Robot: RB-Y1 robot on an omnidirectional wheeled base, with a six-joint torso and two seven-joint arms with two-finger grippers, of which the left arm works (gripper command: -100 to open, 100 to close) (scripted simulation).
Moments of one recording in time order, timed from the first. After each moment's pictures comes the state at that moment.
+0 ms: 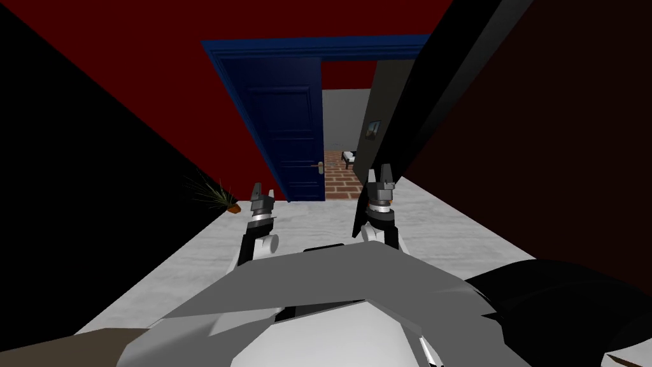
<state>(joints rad) 0.36 0.05 0.01 -2.07 0.07 -0.37 0.00</state>
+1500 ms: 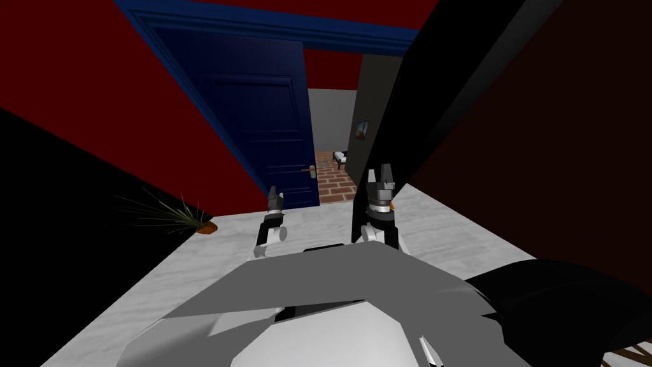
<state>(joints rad) 0.17 0.07 -0.01 -1.72 0.27 -0.38 -0.21</state>
